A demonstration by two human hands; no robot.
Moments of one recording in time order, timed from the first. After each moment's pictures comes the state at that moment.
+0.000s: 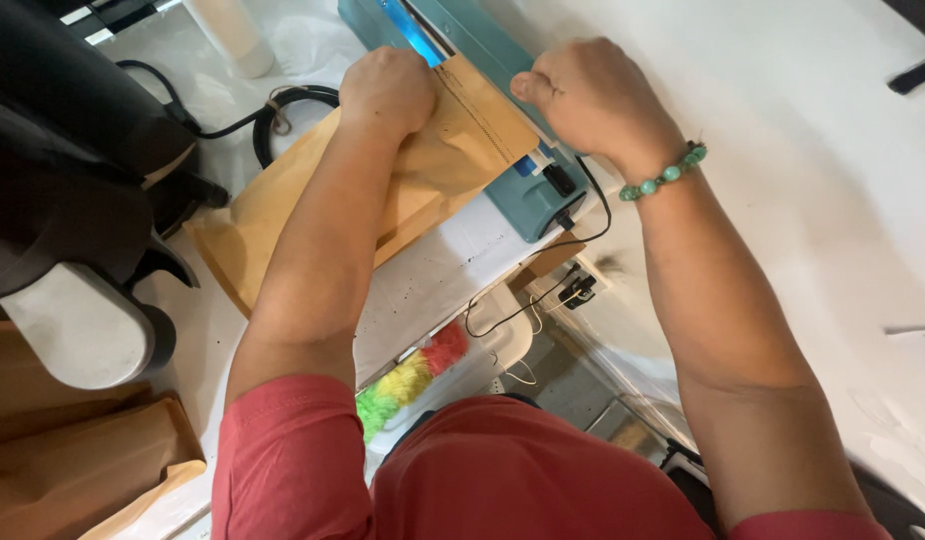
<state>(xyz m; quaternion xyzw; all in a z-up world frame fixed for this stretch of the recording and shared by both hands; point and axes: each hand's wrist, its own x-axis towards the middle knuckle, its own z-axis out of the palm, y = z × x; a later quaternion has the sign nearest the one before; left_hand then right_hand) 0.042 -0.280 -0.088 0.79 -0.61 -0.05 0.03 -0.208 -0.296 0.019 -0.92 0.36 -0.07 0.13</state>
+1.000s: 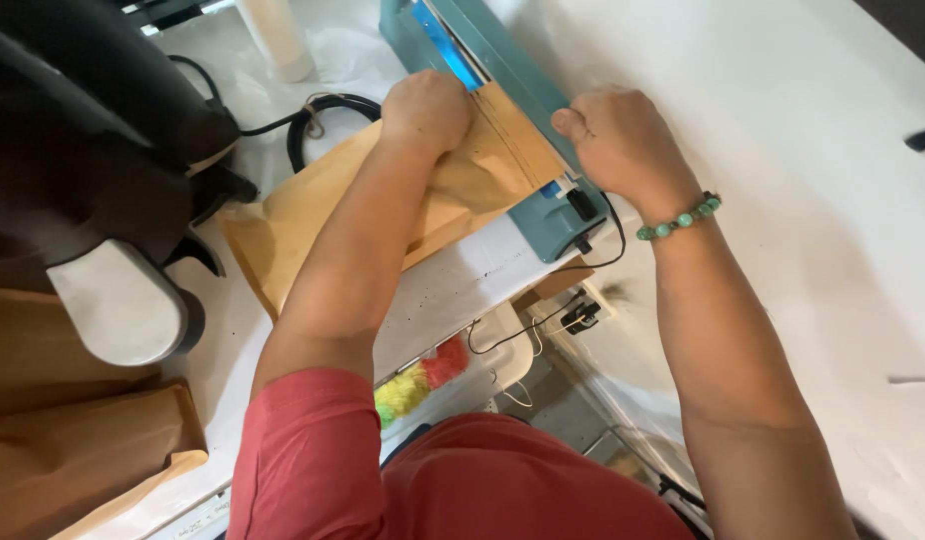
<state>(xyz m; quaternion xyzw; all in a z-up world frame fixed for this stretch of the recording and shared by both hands) 0.042 -0.285 -0.101 0.78 -0.62 -0.05 0.05 -0.211 -0.297 -0.003 -0.92 0.35 -0.09 0.13</state>
